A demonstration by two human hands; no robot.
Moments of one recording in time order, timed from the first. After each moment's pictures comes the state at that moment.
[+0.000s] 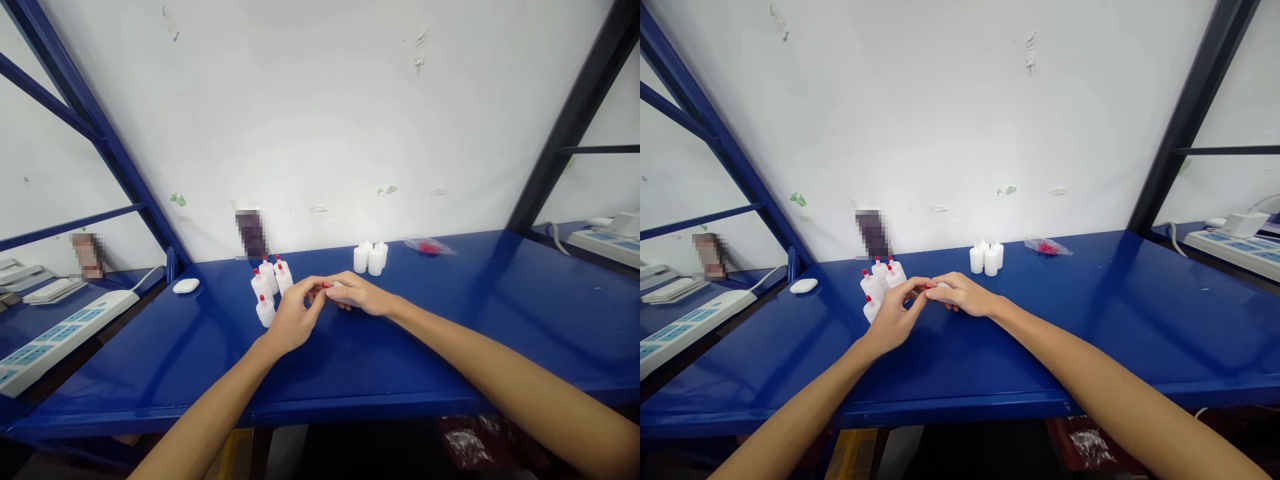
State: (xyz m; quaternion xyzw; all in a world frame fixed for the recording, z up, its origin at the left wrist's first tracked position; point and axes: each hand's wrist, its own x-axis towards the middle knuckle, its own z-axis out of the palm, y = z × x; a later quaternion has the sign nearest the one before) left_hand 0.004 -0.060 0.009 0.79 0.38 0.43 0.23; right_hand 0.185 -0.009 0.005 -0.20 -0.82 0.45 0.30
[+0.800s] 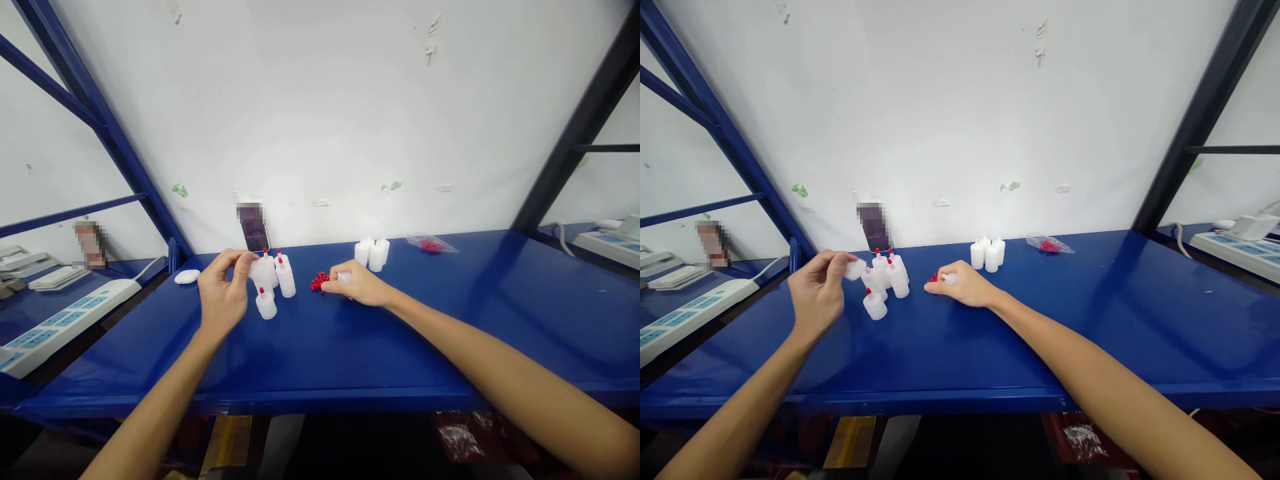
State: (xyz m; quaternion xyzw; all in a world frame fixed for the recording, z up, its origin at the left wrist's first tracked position) left_hand -0.068 -0.066 0.041 0.65 0.48 0.58 -0.03; right_hand 0.186 -0.005 0.006 -0.28 -0.80 0.41 0.34
